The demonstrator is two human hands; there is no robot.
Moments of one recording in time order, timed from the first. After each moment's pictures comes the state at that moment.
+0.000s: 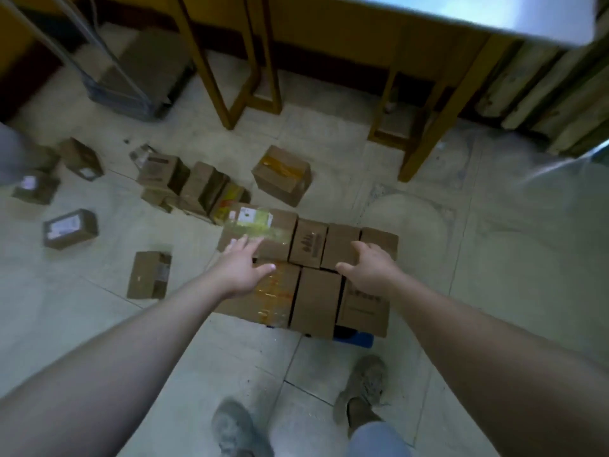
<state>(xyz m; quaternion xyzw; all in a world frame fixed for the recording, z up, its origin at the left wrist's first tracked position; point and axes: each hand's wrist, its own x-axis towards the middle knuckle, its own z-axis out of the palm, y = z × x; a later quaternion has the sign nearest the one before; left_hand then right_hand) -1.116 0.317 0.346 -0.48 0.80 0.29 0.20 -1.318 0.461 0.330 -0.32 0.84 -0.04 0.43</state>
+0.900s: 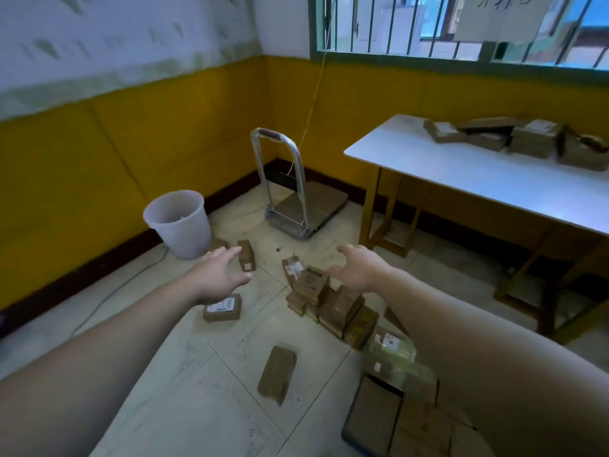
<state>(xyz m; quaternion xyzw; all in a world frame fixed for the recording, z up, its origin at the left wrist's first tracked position) -0.689 0.073 0.614 -0.60 0.77 0.22 0.01 -0.964 0.134 0.588 -0.57 0.76 -0.10 0.29</state>
